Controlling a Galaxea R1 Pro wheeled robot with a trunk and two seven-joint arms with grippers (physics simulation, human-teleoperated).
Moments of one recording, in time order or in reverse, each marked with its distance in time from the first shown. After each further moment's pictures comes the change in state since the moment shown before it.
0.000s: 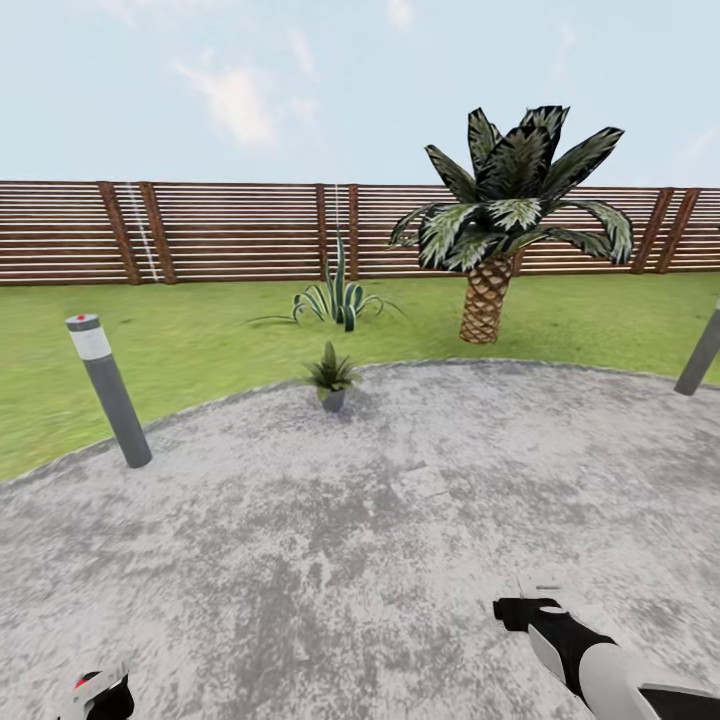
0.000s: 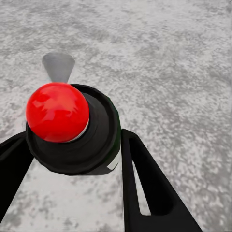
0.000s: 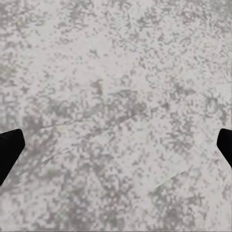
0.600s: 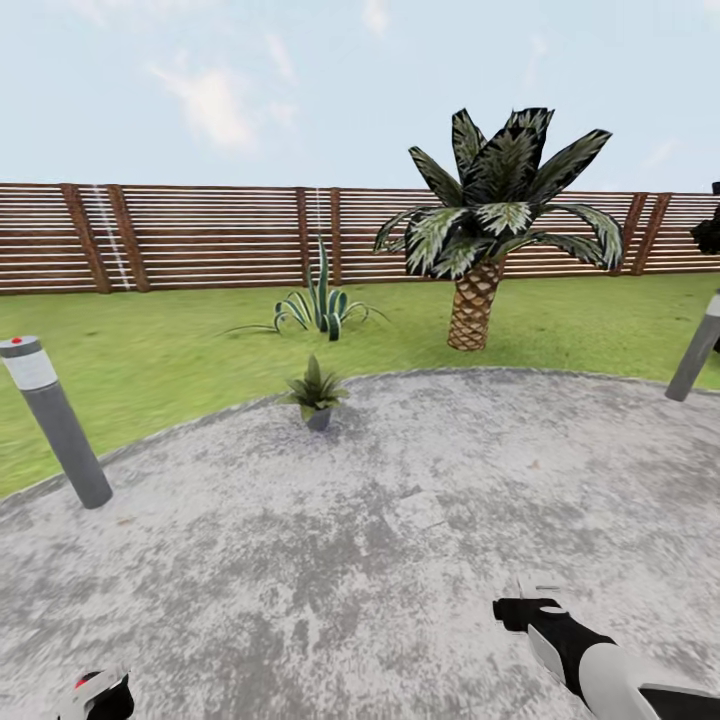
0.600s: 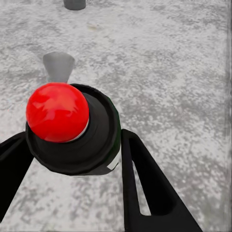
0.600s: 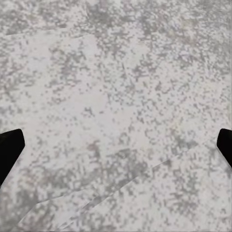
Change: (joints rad) left arm 0.000 0.000 0.000 0.001 0.000 0.000 0.000; right arm 0.000 0.001 0.000 0.001 -0.001 0.000 0.001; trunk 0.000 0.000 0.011
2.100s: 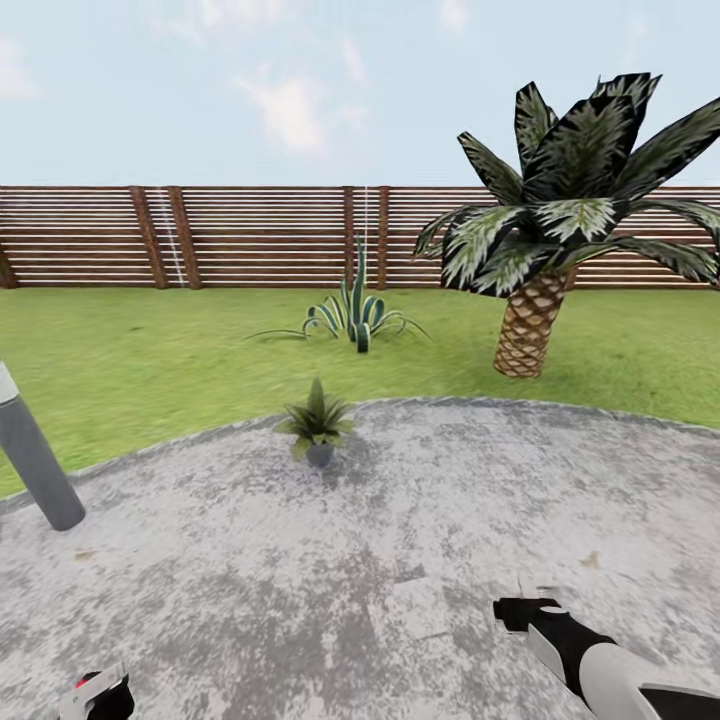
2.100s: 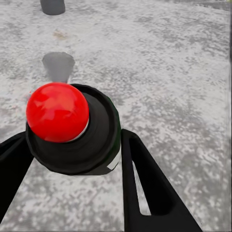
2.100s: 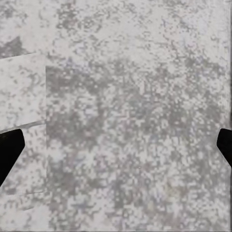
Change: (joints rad) left arm 0.000 0.000 0.000 0.000 0.000 0.000 0.000; right arm 0.000 -0.002 -0.002 0.000 -0.001 0.000 0.000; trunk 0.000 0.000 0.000
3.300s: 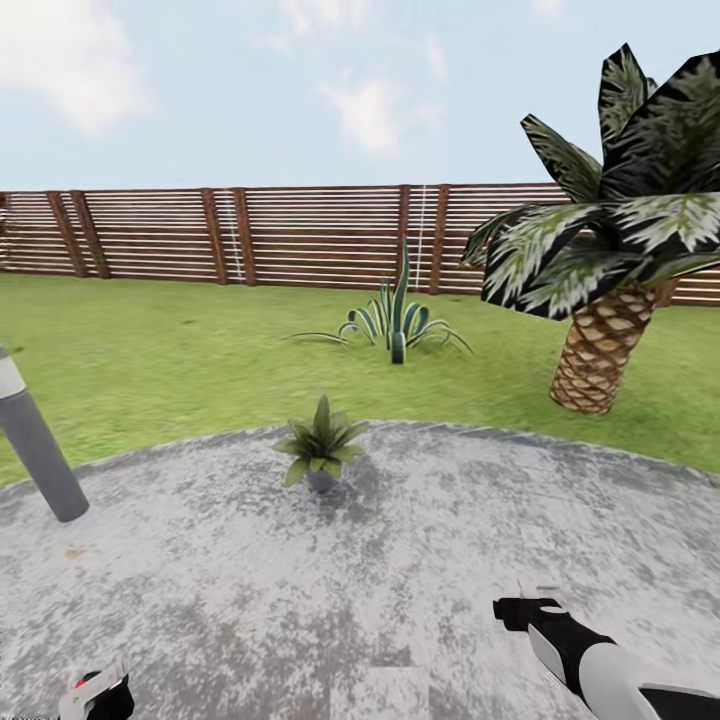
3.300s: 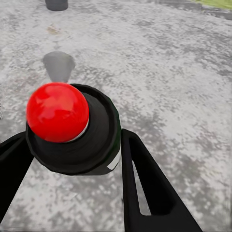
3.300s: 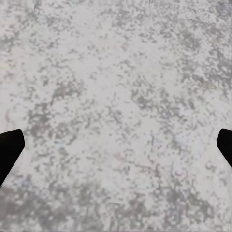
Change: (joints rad) left arm 0.000 0.000 0.000 0.000 0.000 0.000 0.000; right arm 0.000 0.001 0.000 0.000 0.000 0.000 -0.002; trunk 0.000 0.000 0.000
